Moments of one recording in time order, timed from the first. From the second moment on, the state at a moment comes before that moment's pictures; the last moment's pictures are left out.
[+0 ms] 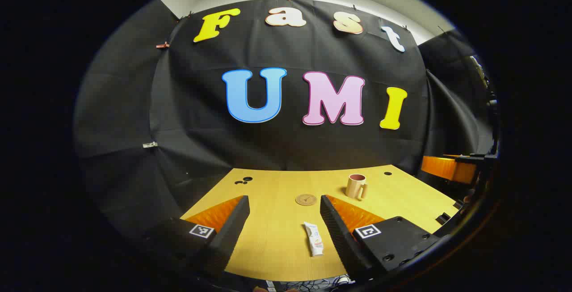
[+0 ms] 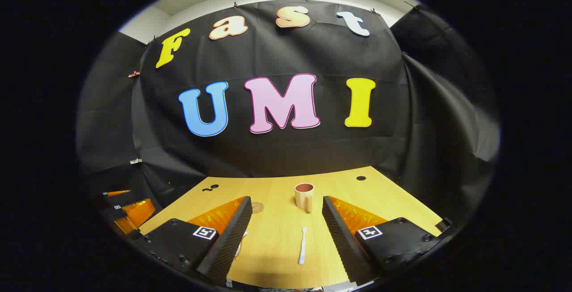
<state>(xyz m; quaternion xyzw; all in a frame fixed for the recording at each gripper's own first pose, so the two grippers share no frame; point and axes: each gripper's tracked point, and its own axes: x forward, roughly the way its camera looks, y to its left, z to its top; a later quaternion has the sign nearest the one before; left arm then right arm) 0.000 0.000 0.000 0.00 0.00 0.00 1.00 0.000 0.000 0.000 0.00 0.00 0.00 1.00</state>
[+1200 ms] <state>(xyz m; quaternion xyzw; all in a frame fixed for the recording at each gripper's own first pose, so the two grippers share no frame) 0.094 -0.035 -0.053 -0.01 0.10 -0.02 0.99 0.081 -0.036 -0.025 0.00 0.05 0.01 1.00</state>
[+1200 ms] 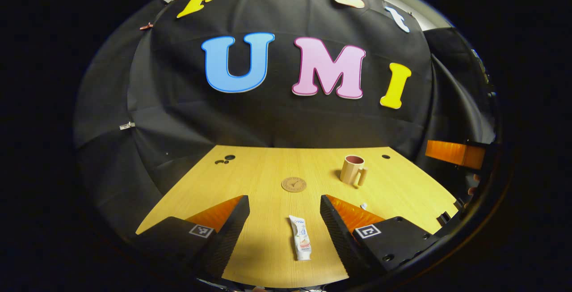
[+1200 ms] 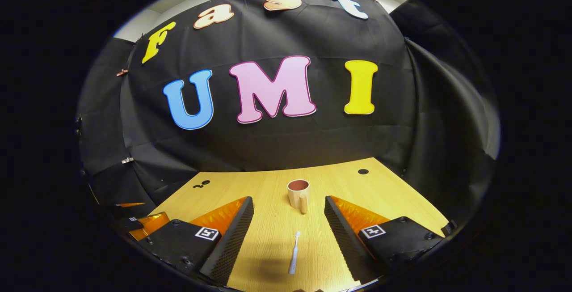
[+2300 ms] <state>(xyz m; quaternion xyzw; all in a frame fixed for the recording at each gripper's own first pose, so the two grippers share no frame) 0.176 -0.069 -0.254 0.01 0.39 -0.01 0.92 0.168 -0.077 -0.112 0.00 0.19 0.04 0.98</state>
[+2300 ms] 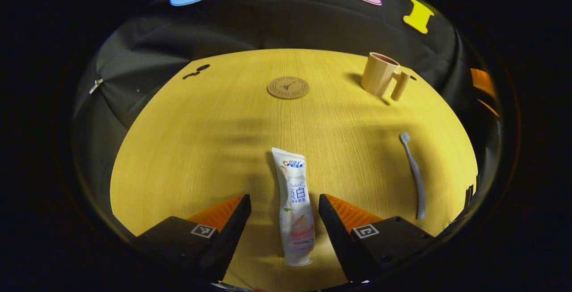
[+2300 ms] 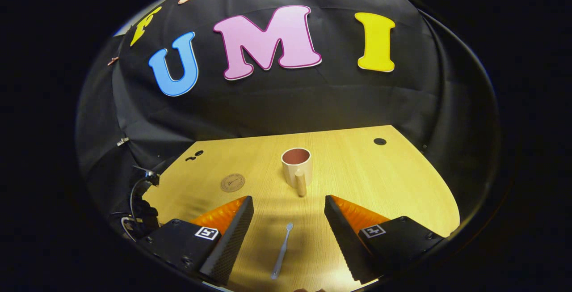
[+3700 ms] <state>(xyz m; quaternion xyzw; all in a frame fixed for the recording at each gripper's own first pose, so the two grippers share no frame) 0.172 -0.080 -0.220 -0.05 0.39 -0.08 0.92 0.151 -0.085 -0.208 0.04 0.32 0.00 0.95</state>
